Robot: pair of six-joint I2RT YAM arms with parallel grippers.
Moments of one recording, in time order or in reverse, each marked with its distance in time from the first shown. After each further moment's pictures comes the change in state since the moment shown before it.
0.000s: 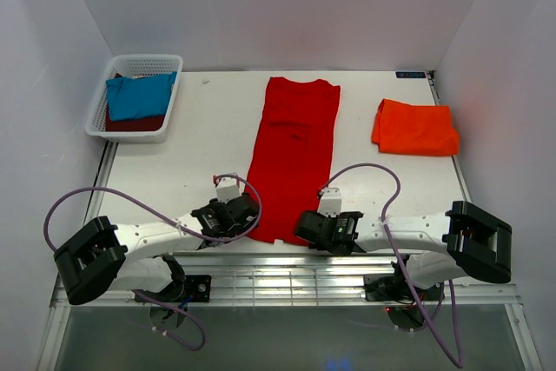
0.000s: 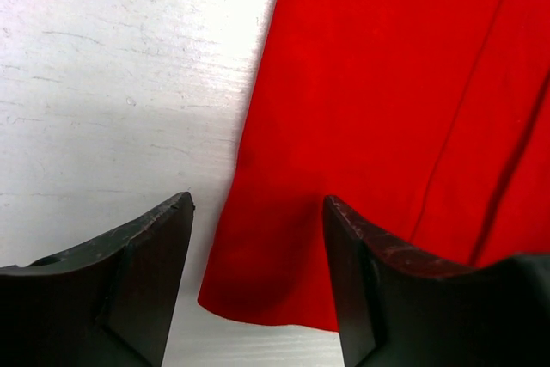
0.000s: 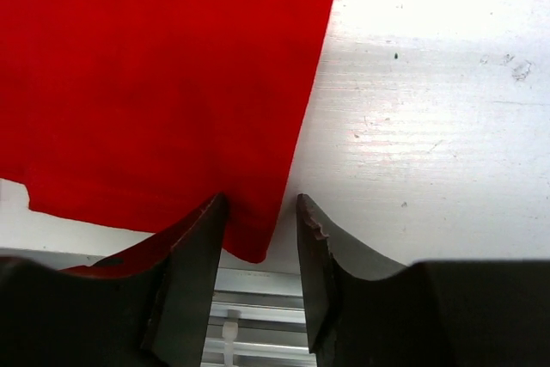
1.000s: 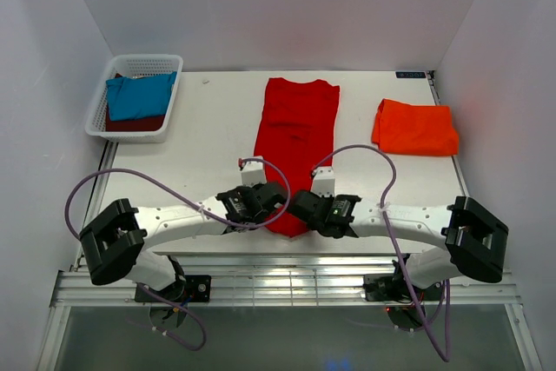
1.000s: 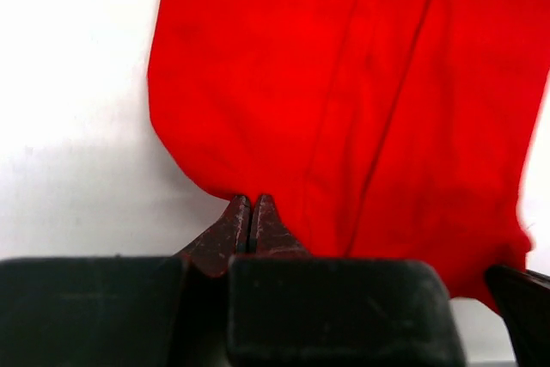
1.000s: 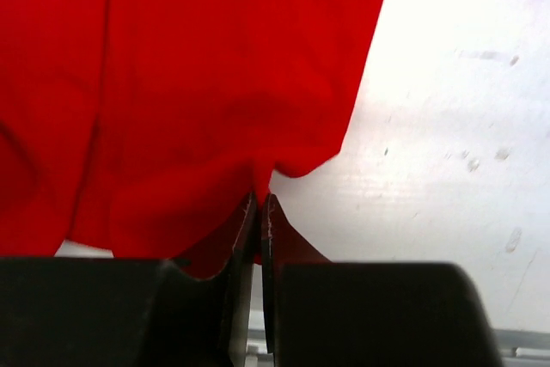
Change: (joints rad) left arm -0.106 0.191 0.299 -0.142 -0.102 -0.030; right arm -0.066 0.036 0.132 -0.017 0.069 -0.132
